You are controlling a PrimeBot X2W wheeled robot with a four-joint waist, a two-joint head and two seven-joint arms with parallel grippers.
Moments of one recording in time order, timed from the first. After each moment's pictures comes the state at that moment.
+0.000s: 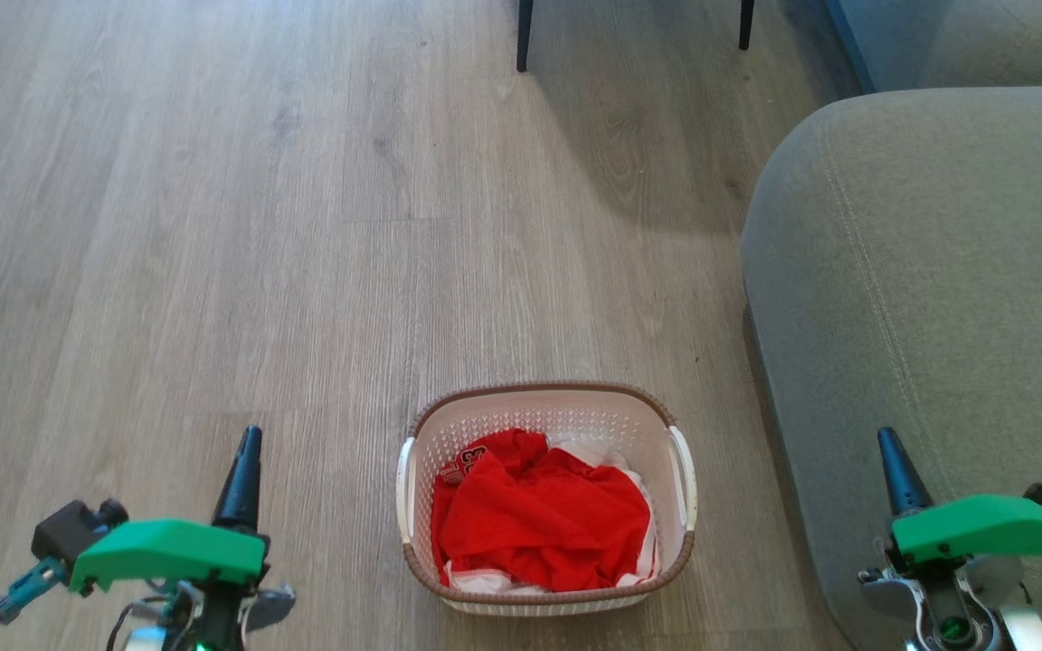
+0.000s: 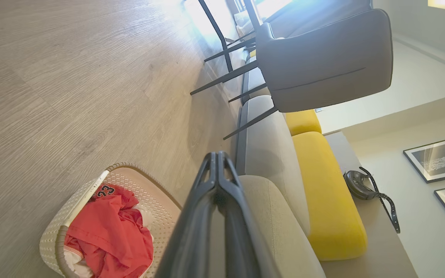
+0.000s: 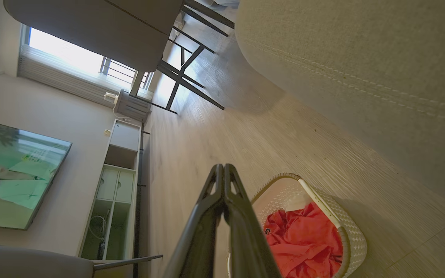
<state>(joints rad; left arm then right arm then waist) -0.01 0.06 -0.07 0.24 -1.17 -0.09 -0.05 -0.02 -0.05 -0.04 0.24 1.15 0.12 -0.04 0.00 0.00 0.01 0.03</state>
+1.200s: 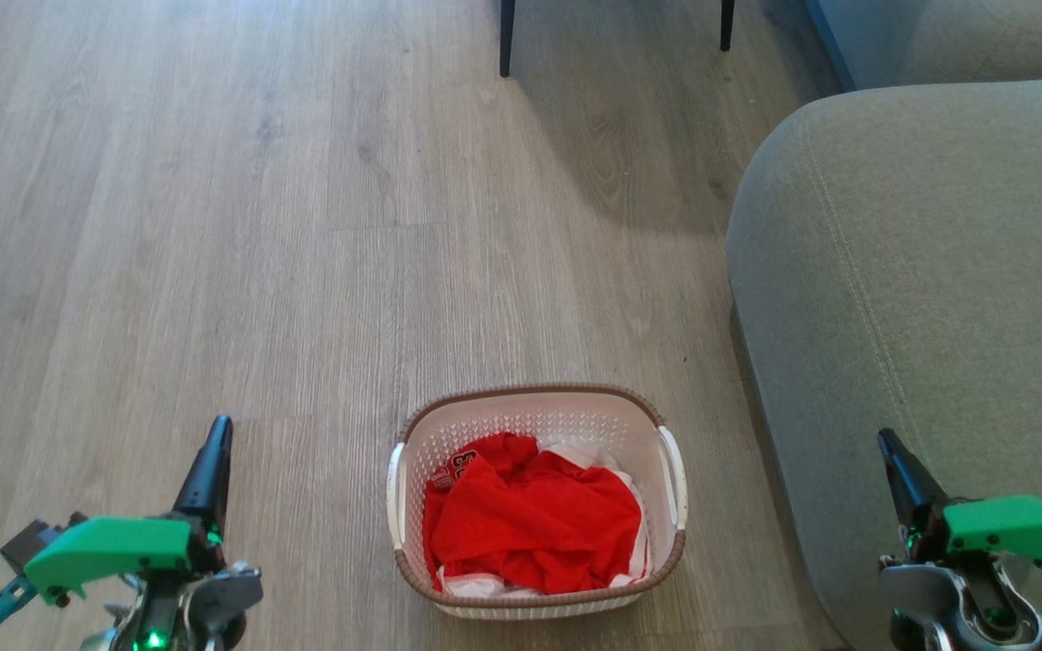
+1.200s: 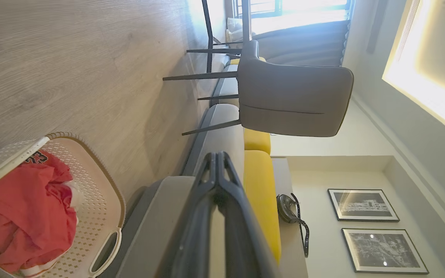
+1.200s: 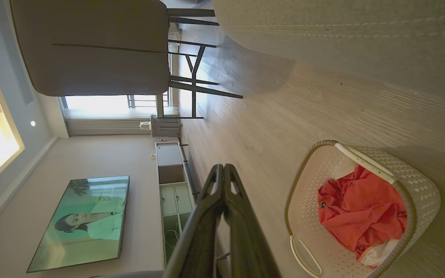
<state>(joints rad) -0.03 0.06 0.02 0.27 -1.54 -0.12 0.06 -0.04 -0.05 -0.09 0.27 1.53 0.12 0.06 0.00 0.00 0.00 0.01</state>
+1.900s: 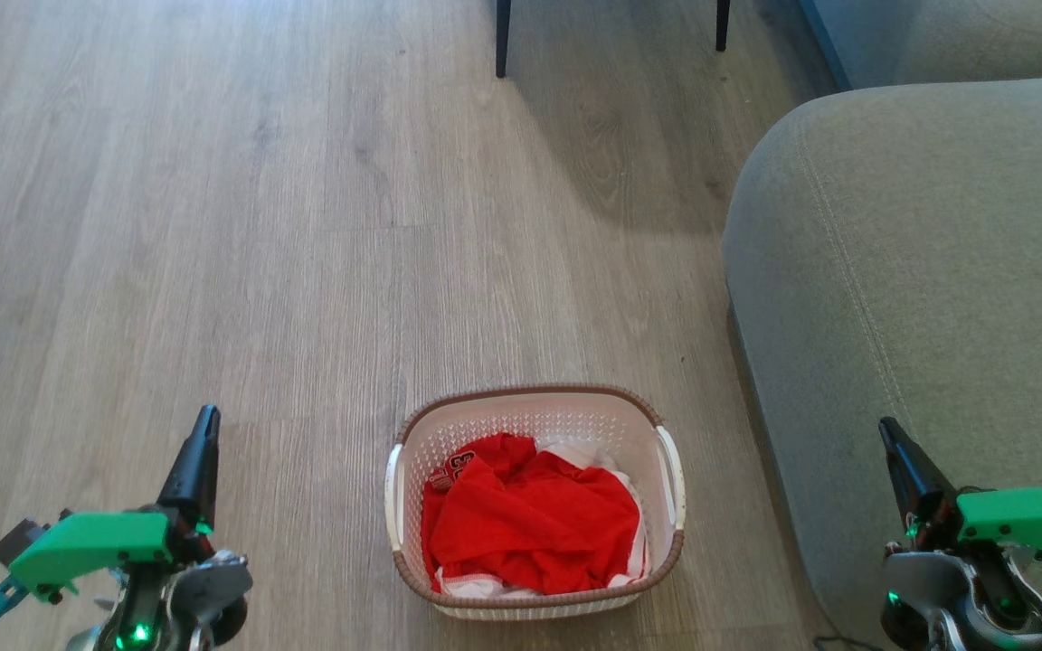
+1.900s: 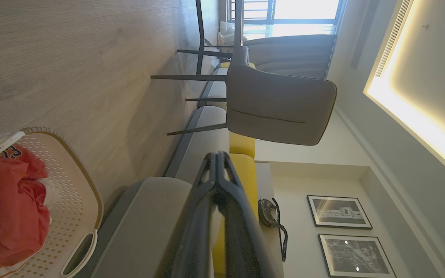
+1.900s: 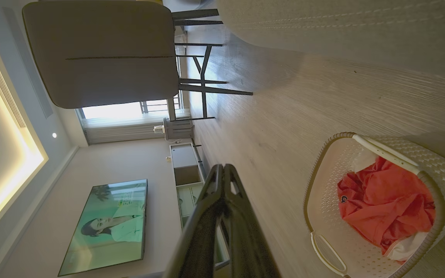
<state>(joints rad) -0.05 0.06 0.04 0.27 -1.63 -0.12 0.08 -0.06 -0.05 -0.11 0.28 1.62 0.12 0.09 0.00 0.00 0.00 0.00</state>
